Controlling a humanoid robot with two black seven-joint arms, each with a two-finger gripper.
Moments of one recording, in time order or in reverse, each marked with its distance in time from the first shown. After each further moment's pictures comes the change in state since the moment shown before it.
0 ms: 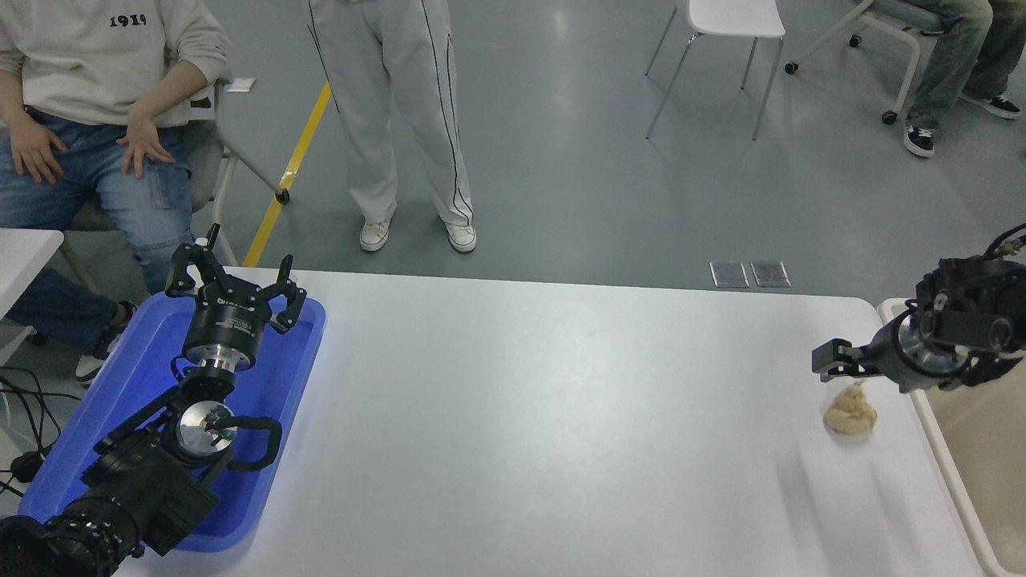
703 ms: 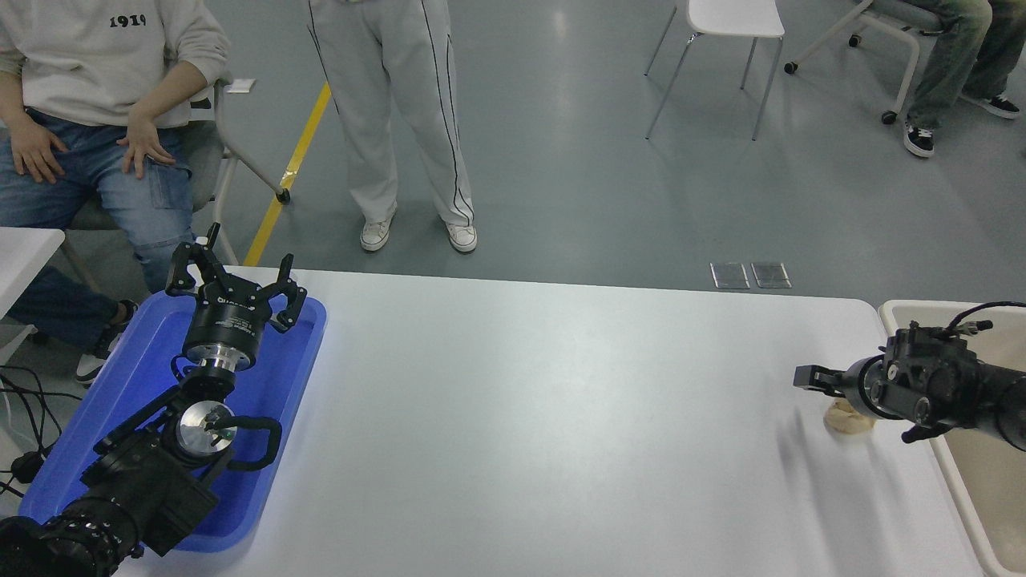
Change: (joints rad) left arm 0.000 0.000 0.000 0.000 0.000 0.000 -0.001; right arm -0.361 0.176 0.163 -0.385 0.016 -0.136 -0.001
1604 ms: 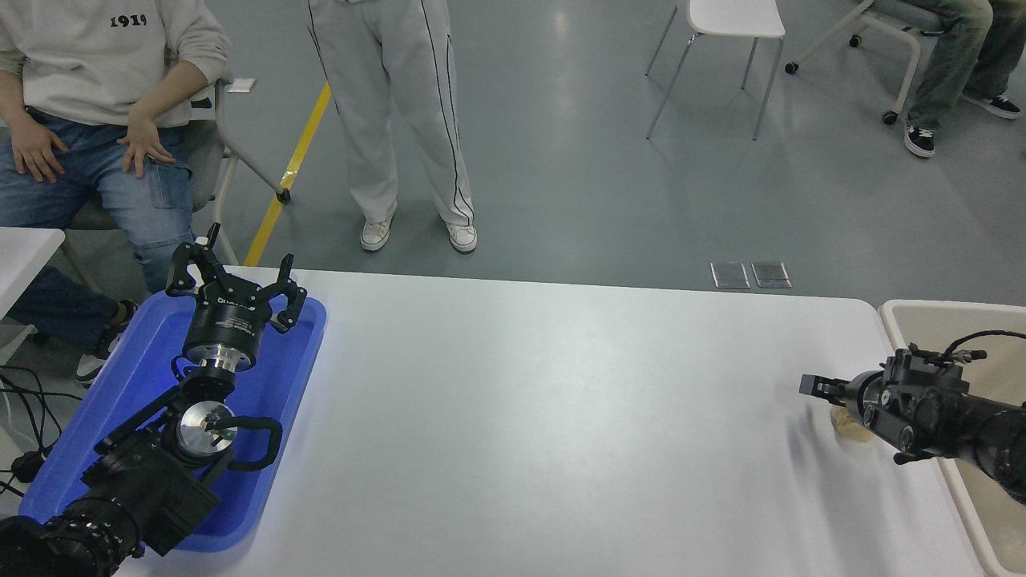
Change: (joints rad) left arm 0.000 -0.001 0.000 0.000 0.000 0.000 0.000; right arm -0.053 0.012 0.004 -0.069 -0.010 -0.059 0.000
